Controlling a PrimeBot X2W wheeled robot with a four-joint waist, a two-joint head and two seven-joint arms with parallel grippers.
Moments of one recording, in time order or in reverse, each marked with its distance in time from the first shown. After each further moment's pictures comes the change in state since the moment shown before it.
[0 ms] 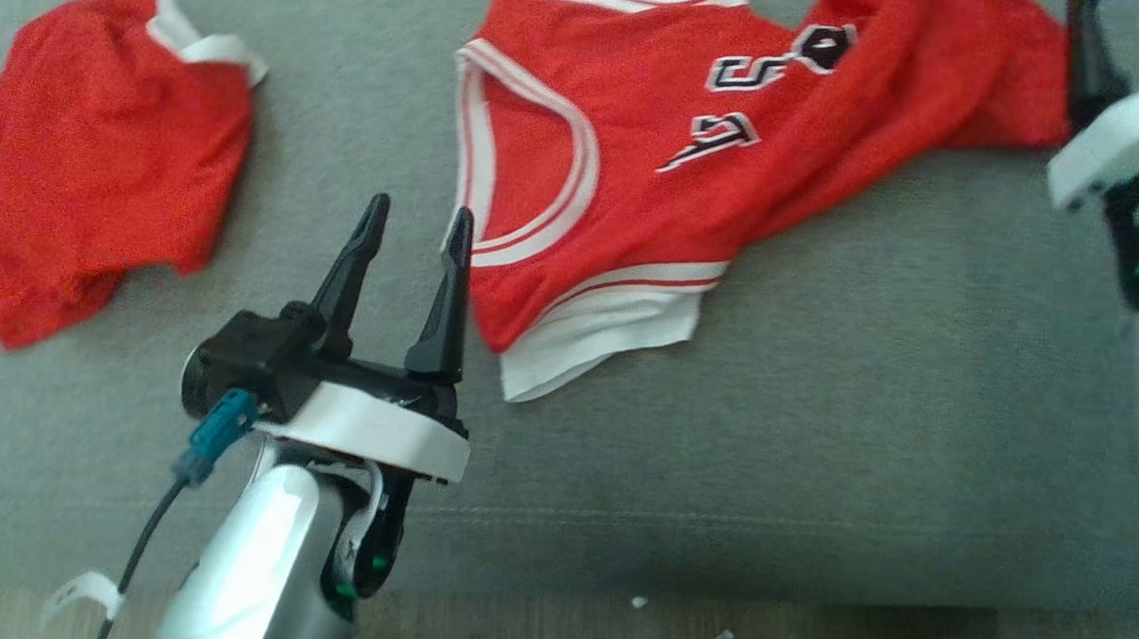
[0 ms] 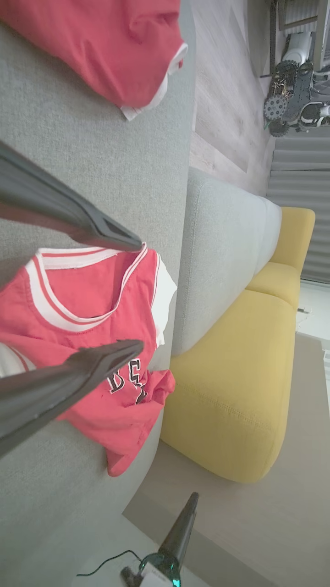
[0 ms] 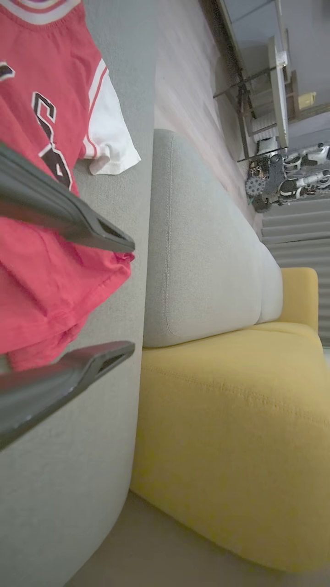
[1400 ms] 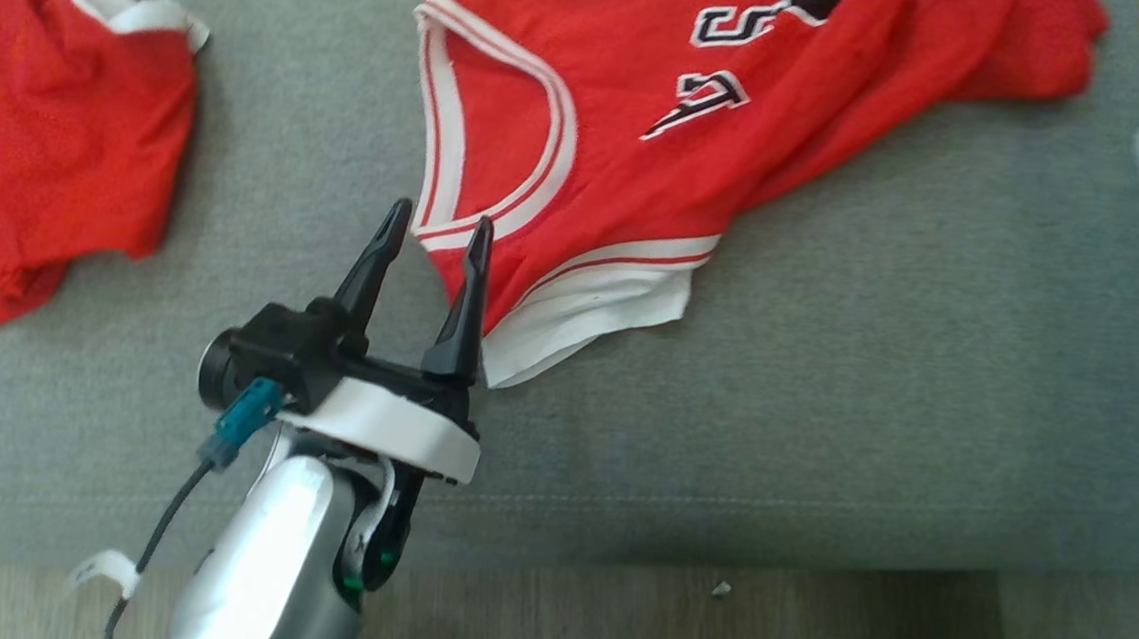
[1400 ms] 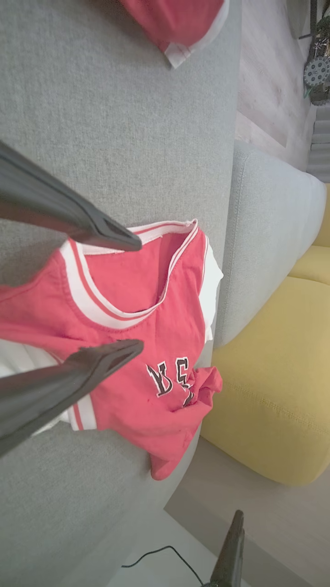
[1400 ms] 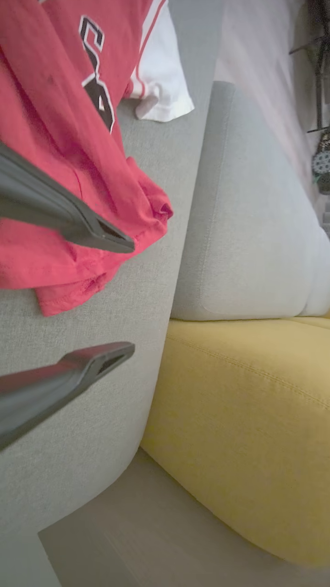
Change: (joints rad) left arm -0.023 0.000 -0.016 0.062 0.019 -0.031 0.000; right arm 0.068 -0.085 -0.012 -0.319 -0.032 0.000 0.278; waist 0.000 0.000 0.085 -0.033
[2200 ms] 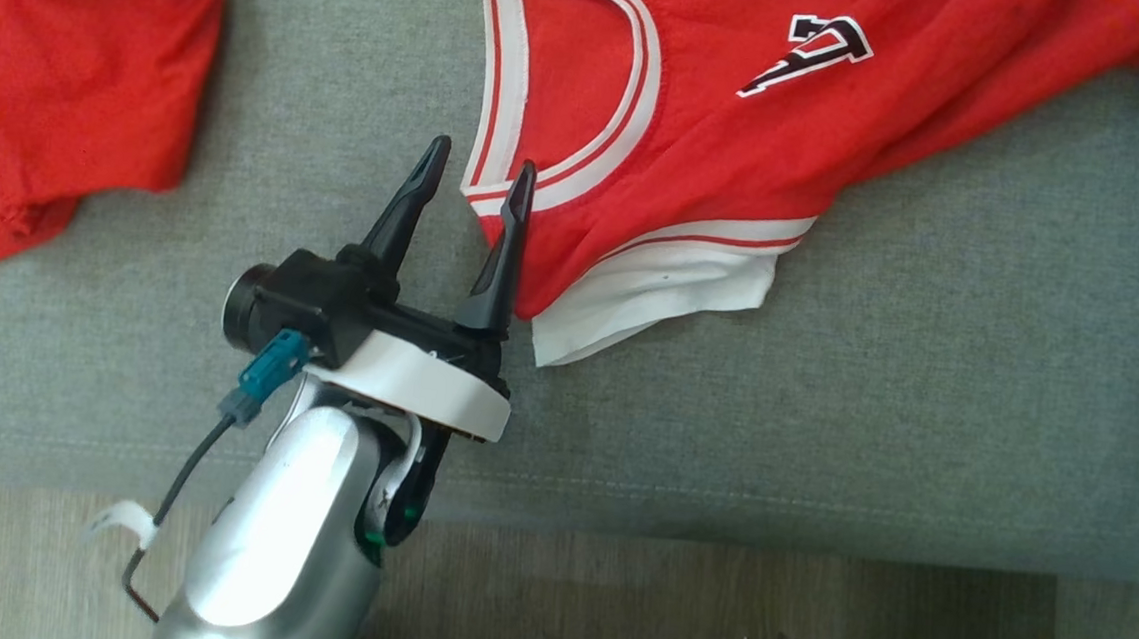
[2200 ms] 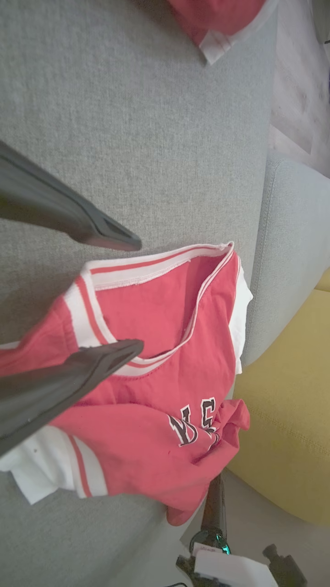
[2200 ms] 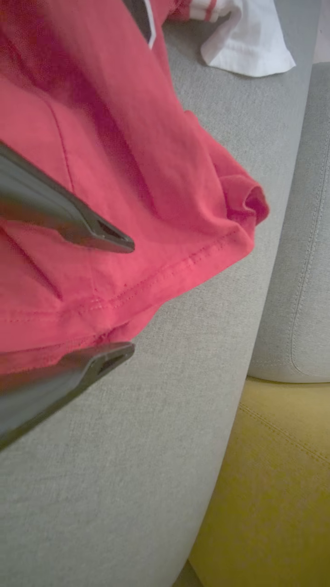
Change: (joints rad) left arm -0.105 -0.001 -0.057 0.000 -0.012 0.002 0.000; right arm -0.298 -0.144 0.311 0.362 0.212 0.000 0.028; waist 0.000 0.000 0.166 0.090
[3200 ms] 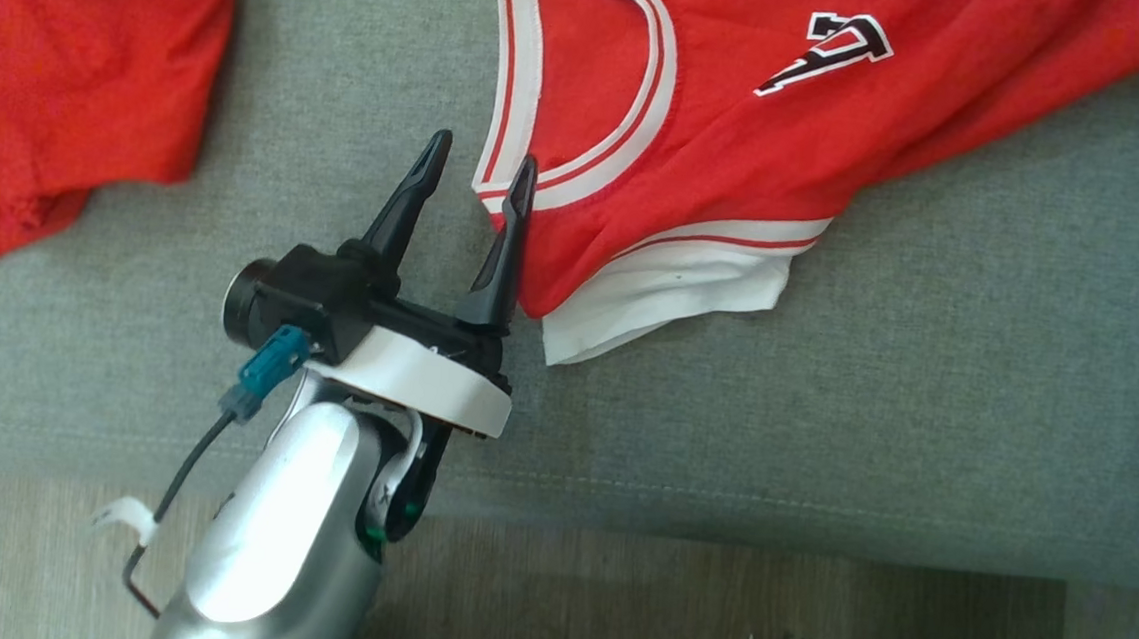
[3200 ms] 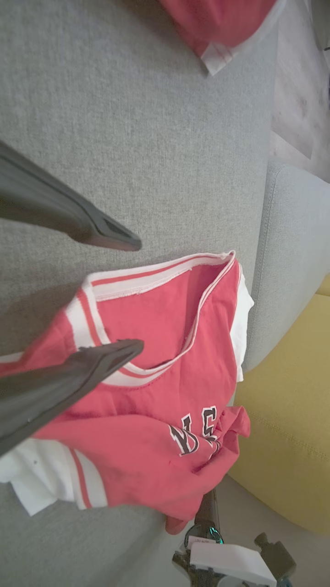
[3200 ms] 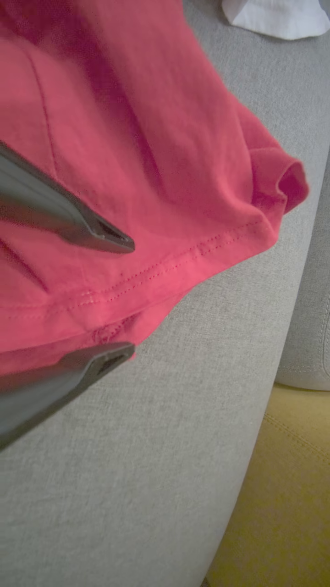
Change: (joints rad) left arm -0.008 -0.001 -0.002 0.001 0.000 0.001 0.000; right arm -0.107 -0.001 0.134 0.191 0.060 0.000 -0.034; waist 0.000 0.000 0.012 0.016
